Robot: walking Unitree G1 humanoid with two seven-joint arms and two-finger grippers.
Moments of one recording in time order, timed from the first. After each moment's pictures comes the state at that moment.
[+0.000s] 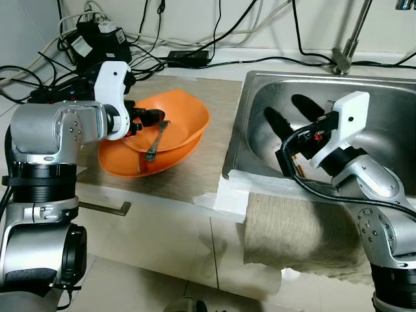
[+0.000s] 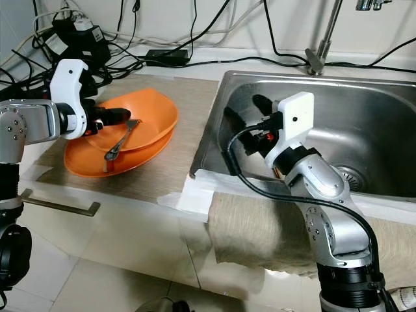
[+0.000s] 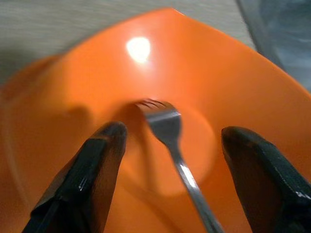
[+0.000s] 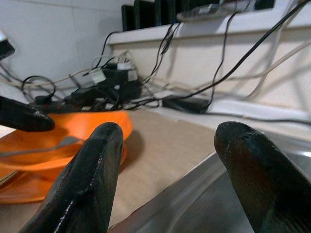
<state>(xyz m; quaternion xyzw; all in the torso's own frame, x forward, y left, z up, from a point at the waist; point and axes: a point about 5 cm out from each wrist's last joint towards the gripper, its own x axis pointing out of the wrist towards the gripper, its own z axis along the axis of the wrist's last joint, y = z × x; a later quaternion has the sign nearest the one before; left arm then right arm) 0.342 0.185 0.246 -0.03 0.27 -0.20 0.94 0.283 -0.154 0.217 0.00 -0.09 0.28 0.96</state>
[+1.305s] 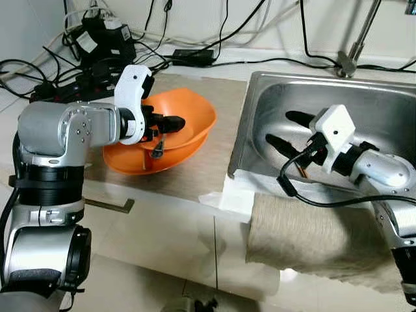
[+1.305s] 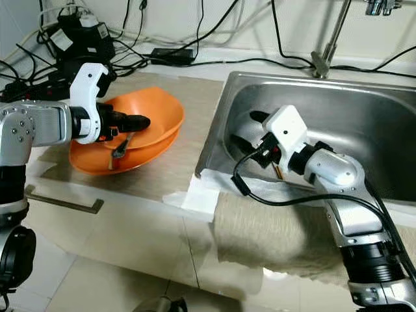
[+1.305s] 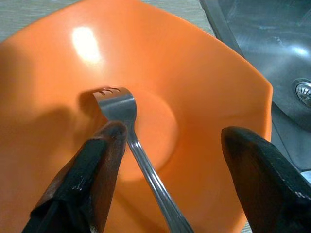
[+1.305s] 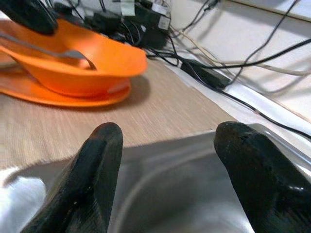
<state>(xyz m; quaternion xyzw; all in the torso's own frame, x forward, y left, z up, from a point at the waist) 0.336 0.166 0.247 -0.03 0.28 -0.25 0.93 0.303 -0.181 0.200 -0.18 -0.05 0.36 0.91</state>
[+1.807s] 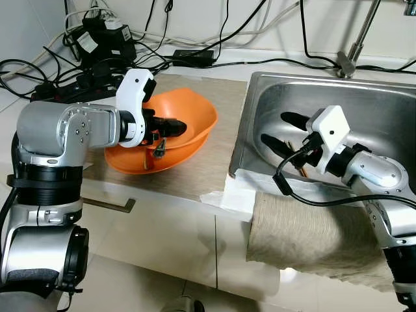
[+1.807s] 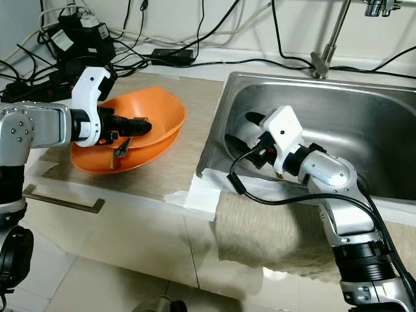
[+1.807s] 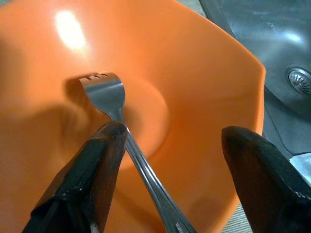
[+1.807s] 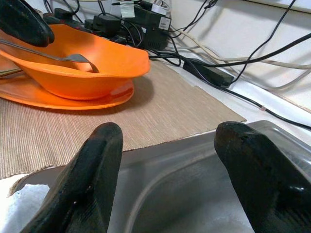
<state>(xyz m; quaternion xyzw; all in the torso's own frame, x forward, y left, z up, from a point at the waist) 0.333 0.163 0.243 -0.02 0.30 -0.27 0.92 0.305 -0.178 0.194 -0.17 -0.04 0.36 0.92</state>
